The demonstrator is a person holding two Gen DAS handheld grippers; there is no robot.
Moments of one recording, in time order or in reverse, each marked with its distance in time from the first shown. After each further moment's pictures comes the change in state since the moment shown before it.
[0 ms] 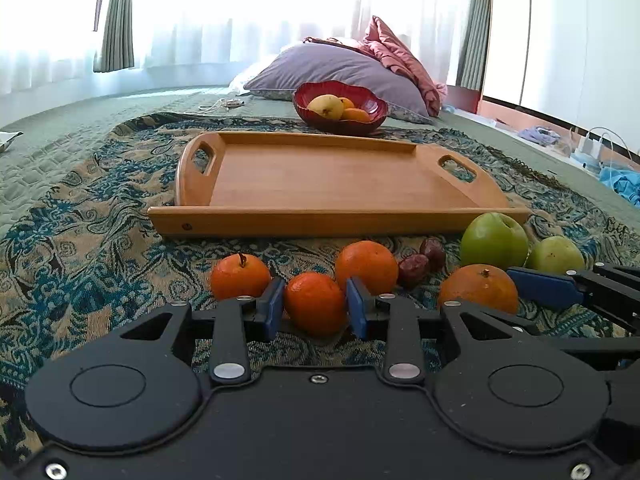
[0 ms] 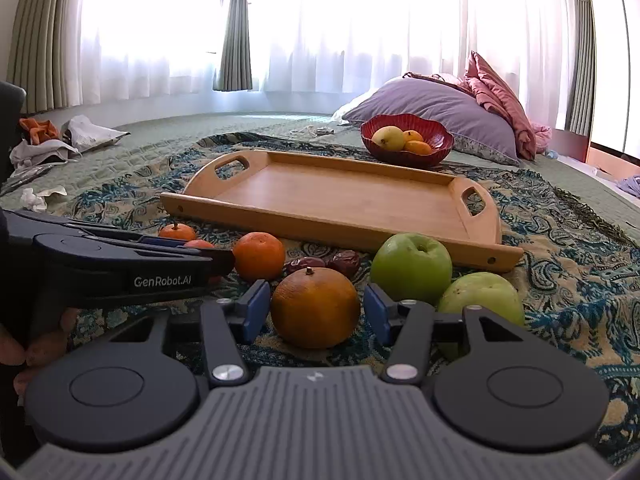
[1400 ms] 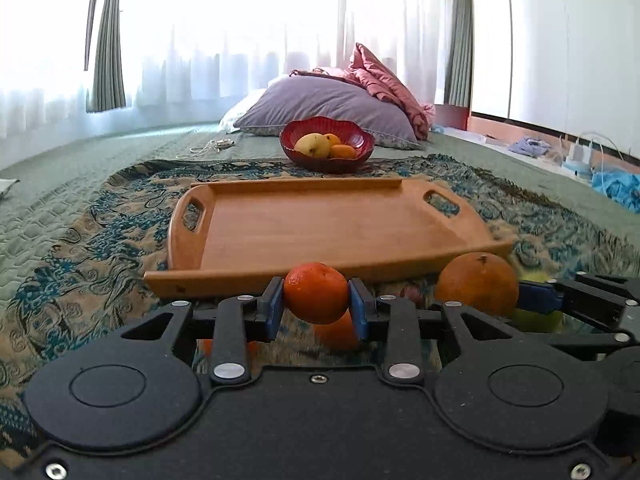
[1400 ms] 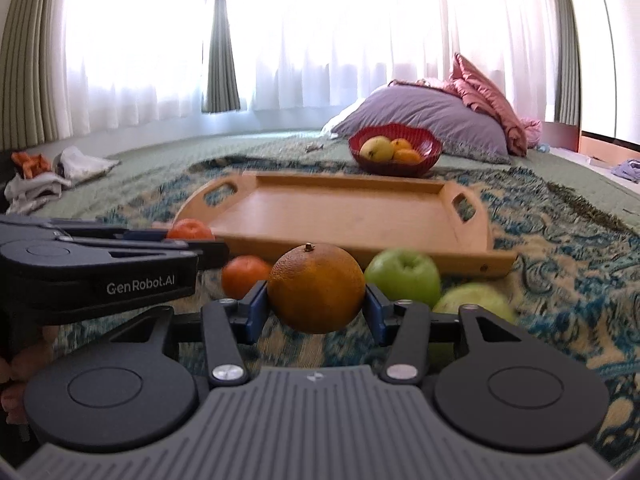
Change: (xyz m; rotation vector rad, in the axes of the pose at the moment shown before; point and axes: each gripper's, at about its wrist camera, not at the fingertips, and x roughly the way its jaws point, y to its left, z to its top) left arm -0.014 -0.015 0.035 0.065 -0.078 -0.005; right arm -0.003 -0.016 0.010 0.084 -0.058 -0.004
